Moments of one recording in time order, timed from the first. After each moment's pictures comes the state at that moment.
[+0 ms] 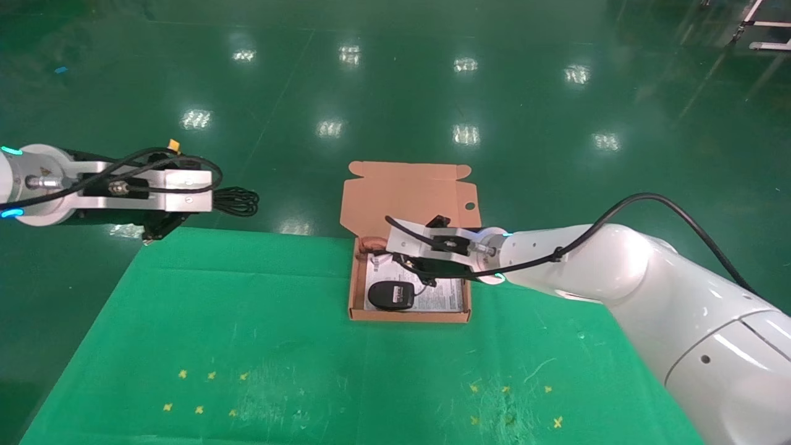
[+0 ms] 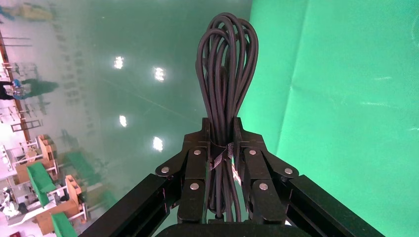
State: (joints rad) left arm -1.69 0.84 0.80 -1.35 2.18 1.24 -0.38; right arm 1.58 -1.36 -1.04 0.54 -1.67 -0.61 0.04
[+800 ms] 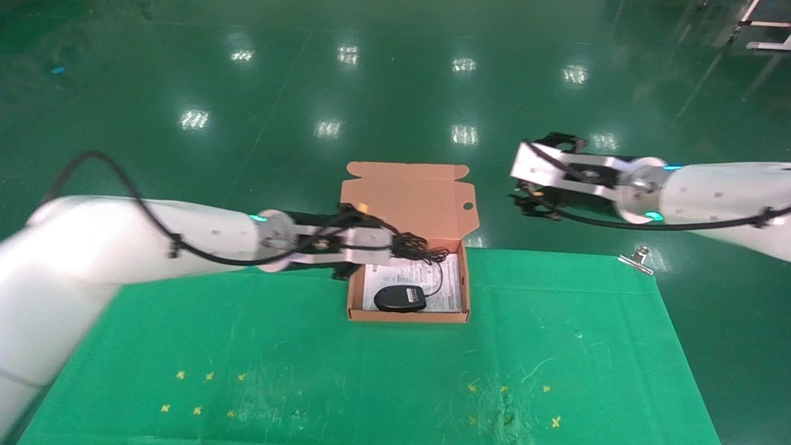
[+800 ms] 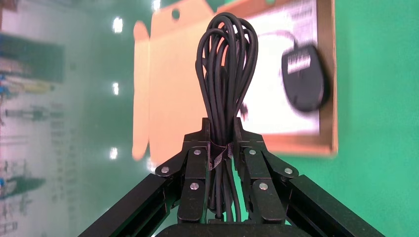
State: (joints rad) left arm -1.55 1.17 0.82 -1.01 2.01 0.92 -0.11; right arm 1.66 -1.02 -1.04 0.85 -1.79 -0.62 0.22
